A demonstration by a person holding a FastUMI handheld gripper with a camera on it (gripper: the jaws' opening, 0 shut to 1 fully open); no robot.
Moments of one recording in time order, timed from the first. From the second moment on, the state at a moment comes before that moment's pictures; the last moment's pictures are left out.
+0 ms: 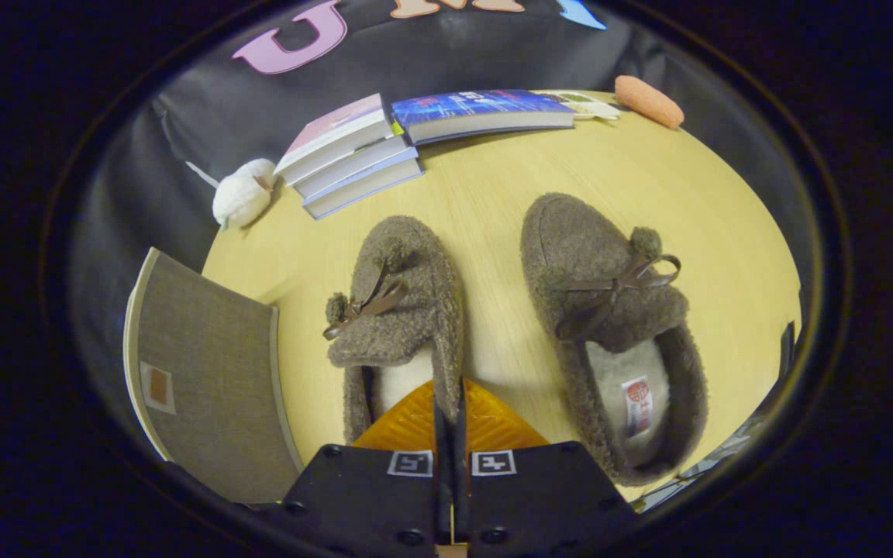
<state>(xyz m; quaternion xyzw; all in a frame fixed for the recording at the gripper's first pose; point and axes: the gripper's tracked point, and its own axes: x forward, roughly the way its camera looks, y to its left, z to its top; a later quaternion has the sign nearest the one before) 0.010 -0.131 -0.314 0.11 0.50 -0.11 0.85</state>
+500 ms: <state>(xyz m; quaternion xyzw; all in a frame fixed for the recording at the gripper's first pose) 0.029 -0.096 -0.245 0.23 0.44 -0.11 0.86</state>
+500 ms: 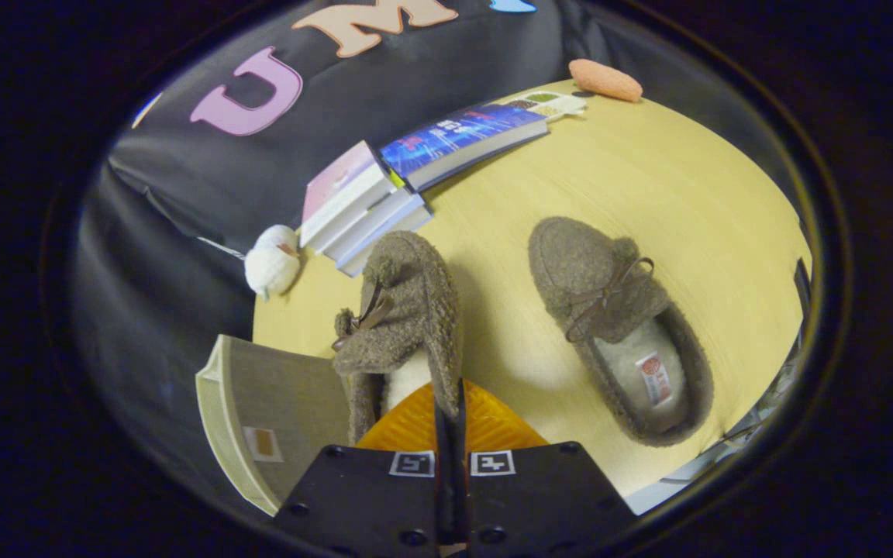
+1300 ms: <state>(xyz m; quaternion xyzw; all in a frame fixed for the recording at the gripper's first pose) 0.052 0.124 -0.129 0.24 0.41 0.09 0.88</state>
